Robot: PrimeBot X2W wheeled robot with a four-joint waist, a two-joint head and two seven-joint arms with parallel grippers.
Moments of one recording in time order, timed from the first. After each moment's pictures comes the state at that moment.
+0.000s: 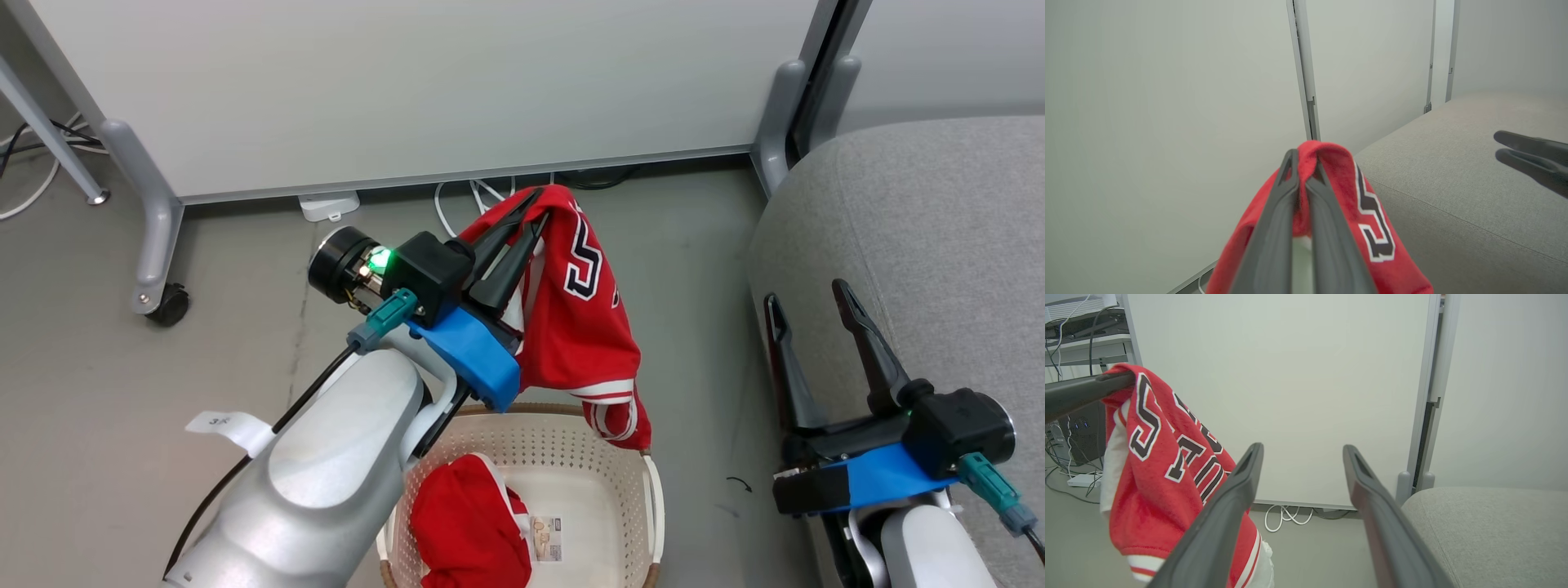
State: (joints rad) left arm -0.72 0.15 -0.74 0.54 -0.43 -0.13 -0.26; right arm -0.17 -0.05 0.03 0.11 0.08 0.13 -0.26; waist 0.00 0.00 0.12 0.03
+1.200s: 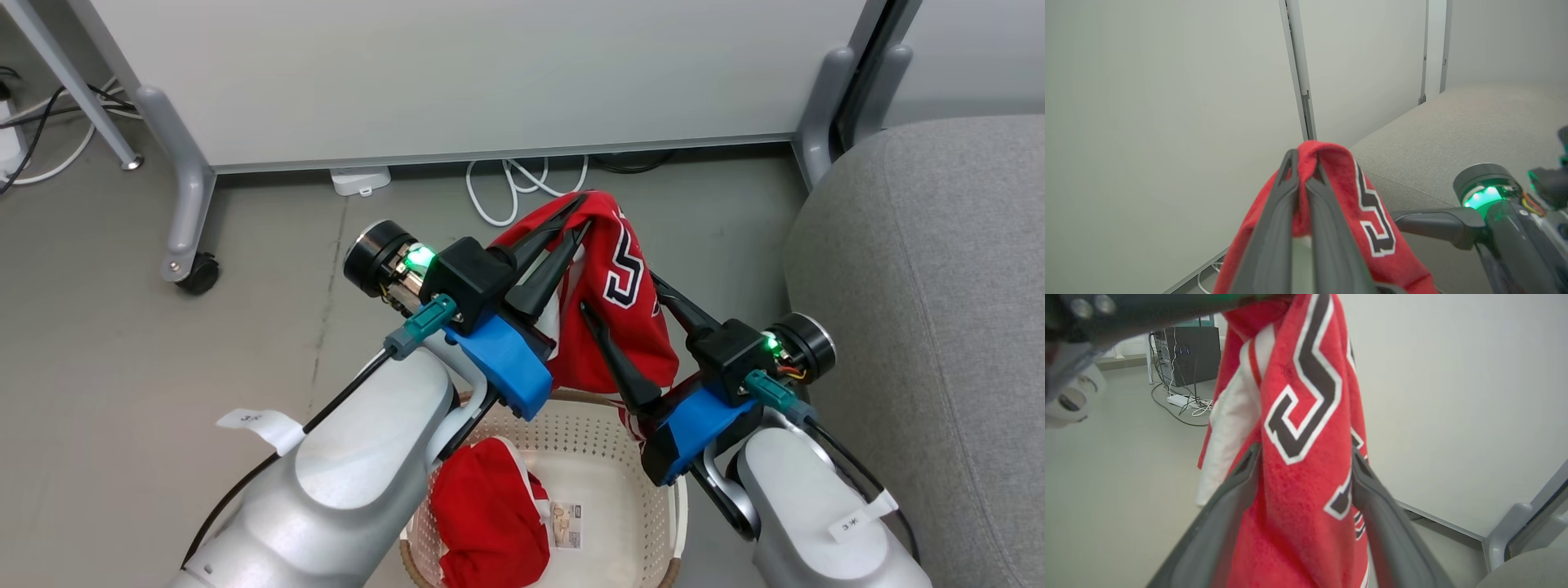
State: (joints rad) left arm -0.74 0.13 -0.81 0.52 -0.43 -0.13 -0.26; right arm -0.50 -0.05 0.39 0.53 0.05 0.13 -0.26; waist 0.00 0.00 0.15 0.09
